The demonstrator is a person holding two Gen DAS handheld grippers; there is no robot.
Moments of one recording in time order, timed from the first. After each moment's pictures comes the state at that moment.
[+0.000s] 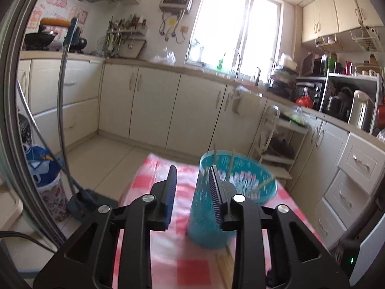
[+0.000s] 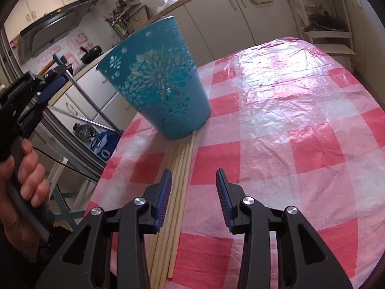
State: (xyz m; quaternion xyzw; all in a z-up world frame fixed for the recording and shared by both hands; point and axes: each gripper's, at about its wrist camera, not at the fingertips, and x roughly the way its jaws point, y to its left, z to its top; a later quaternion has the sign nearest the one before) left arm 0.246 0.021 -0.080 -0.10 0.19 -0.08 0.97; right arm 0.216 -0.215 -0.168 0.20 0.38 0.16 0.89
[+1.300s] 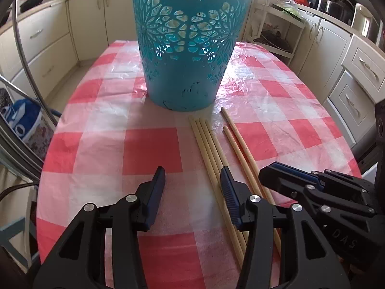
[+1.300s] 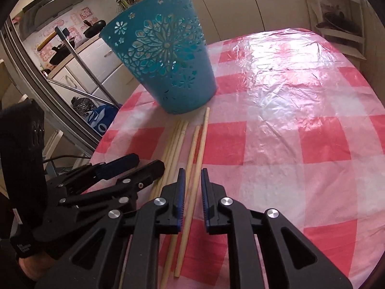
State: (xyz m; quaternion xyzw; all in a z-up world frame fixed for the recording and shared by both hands) left arm 0.240 -0.068 -0.209 0.01 0.45 -0.11 0.89; right arm 0.215 -0.204 -0.178 0.14 0.44 0.18 0.87
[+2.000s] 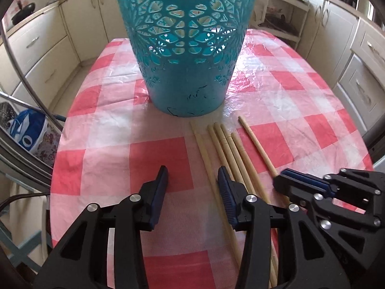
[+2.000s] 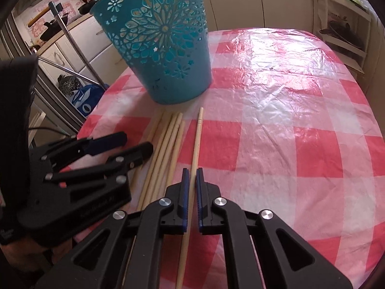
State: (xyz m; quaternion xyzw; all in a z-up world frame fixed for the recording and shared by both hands) left arm 0.268 -0.074 -0.209 0.07 0.48 -0.10 0.87; right arm 0.232 -0.192 -0.177 0.08 0.48 0.15 0.86
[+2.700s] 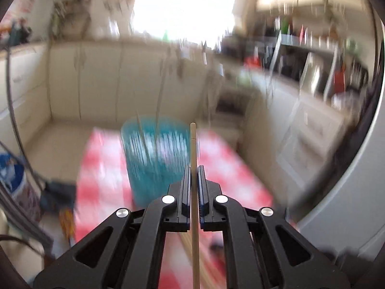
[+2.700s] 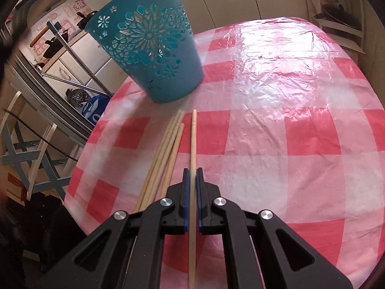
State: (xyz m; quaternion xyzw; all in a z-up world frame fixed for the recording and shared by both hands) left arm 0.225 -0.022 -0.029 -0.07 0.24 -0.23 0.94; right arm 0.218 -0.216 -0.183 0.14 0.47 0.17 0.85
